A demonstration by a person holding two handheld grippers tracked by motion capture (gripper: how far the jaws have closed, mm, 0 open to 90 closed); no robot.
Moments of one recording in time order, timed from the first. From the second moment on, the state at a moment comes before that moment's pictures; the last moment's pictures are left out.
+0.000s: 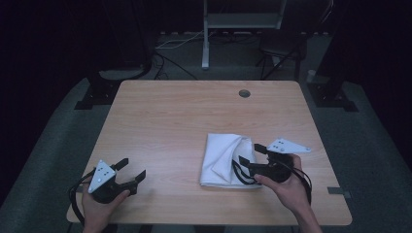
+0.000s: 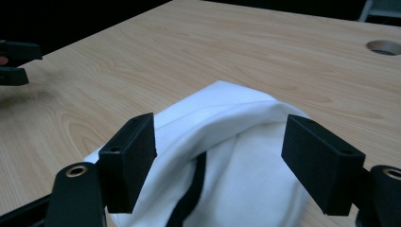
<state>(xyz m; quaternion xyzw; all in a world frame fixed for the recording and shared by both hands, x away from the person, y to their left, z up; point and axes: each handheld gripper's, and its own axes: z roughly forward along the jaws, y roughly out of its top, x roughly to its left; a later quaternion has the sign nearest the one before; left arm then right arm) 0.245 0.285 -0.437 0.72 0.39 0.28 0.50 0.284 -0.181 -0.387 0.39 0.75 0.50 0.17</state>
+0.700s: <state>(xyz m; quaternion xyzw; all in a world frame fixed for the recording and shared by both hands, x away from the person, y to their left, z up) 0.242 0.283 -0.437 0.72 0.38 0.29 0.49 0.306 -0.137 -0.409 0.41 0.78 0.45 0.13</state>
